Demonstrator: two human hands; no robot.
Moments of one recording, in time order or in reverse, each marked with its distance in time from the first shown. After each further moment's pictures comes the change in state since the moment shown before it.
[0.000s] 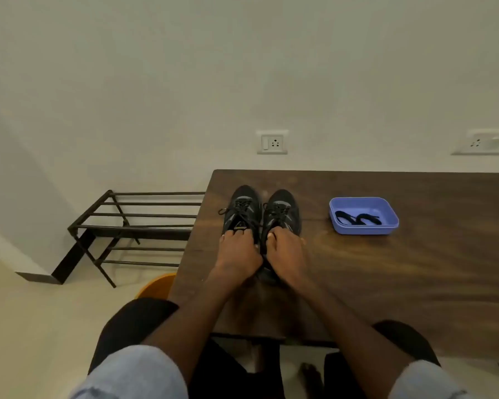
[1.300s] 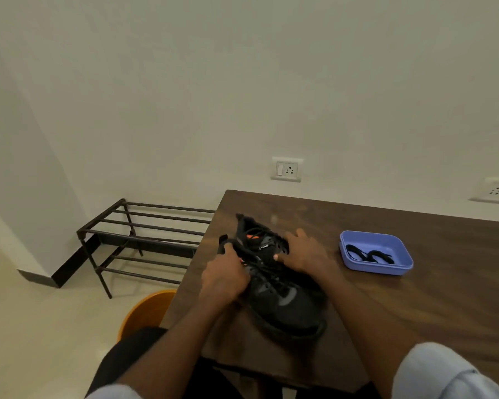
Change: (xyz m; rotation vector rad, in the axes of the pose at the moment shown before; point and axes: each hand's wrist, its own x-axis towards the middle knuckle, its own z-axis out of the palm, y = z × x) left_hand -0.019 -0.015 -0.032 -0.217 -0.004 -0.336; right_hand 0.080 0.012 -0.036 -0.343 -0.447 -0.020
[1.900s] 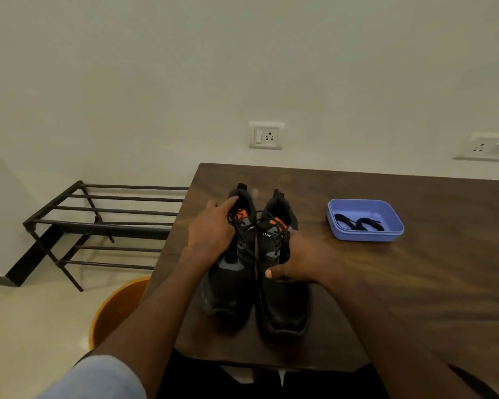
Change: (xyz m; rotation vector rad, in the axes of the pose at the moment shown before) left_hand 0.096 0.004 0.030 0.042 0.129 0.334; right_hand -0.059 -0.003 0.002 0.177 -0.169 0.163
